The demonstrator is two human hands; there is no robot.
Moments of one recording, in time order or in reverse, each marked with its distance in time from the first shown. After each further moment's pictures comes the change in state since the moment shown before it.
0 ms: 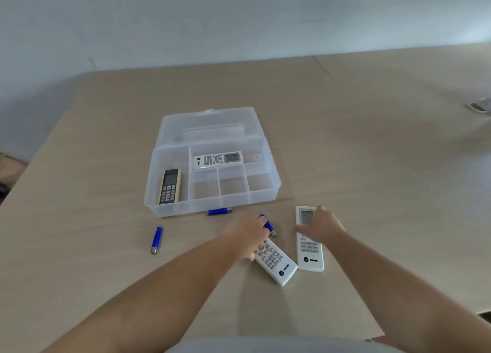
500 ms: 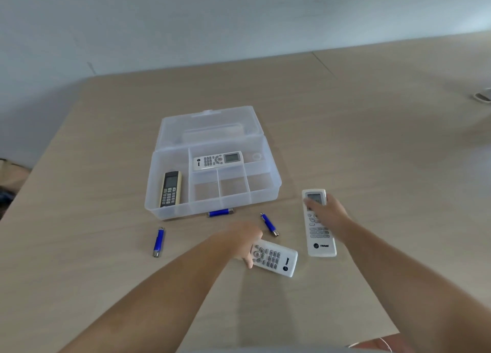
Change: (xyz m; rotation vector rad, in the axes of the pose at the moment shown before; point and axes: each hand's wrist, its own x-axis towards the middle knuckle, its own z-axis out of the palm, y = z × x) left_hand -0.005 -0.008 0.003 -0.417 -0.203 -0.110; right_hand 0.015 0.010 -0.012 0.753 0.024 -0.034
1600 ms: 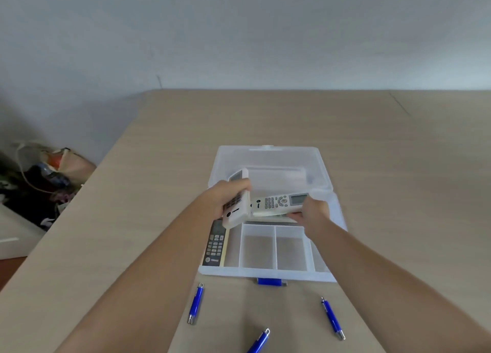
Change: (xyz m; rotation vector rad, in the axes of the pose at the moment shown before) left_hand -0.004 -0.206 -0.125 -1.617 0.423 -0.524; right_hand 0.078 -0.185 0.160 0.530 -0.076 0.193
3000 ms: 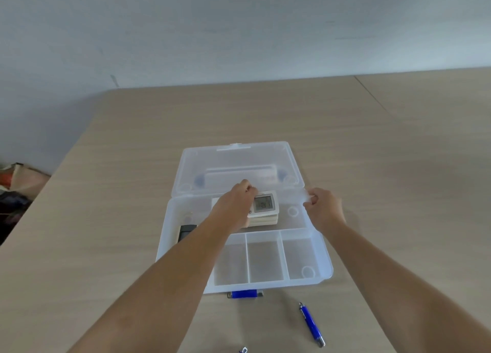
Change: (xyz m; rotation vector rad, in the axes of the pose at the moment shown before) left_hand 0.060 -0.012 0.081 1.349 0.161 0.806; right_hand 0.043 -0.019 -0.078 -0.819 0.111 -0.545
